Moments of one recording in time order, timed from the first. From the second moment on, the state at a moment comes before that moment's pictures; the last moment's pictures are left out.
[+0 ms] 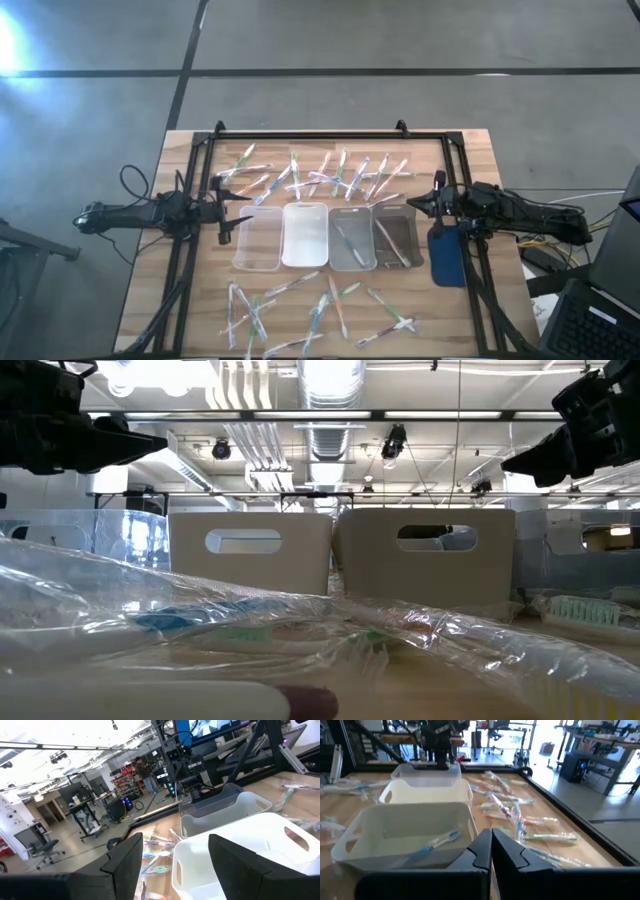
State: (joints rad) left arm -0.03 0.02 0.01 0.04 -0.14 0.44; right arm -0.12 0.07 0.14 -0.24 0.05 -0.03
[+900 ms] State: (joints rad) left arm -0.03 0.02 0.01 0.28 -0.16 0.00; right arm -0.12 0.09 0.11 -0.24 0.05 -0.03
